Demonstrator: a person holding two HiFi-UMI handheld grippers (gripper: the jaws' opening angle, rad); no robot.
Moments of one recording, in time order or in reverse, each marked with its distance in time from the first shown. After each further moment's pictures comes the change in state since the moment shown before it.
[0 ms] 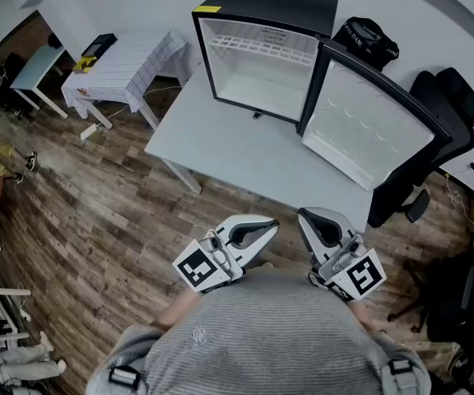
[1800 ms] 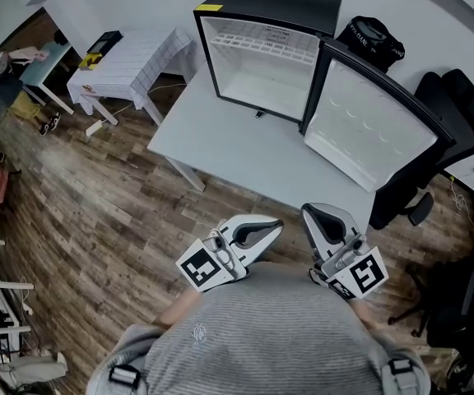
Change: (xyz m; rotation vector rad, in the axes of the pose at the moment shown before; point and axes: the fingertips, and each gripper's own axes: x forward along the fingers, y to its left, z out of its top) left arm 0.017 -0.005 -0.006 0.012 0.020 0.011; right arm -0.007 -0.020 0.004 0.004 -0.027 -0.006
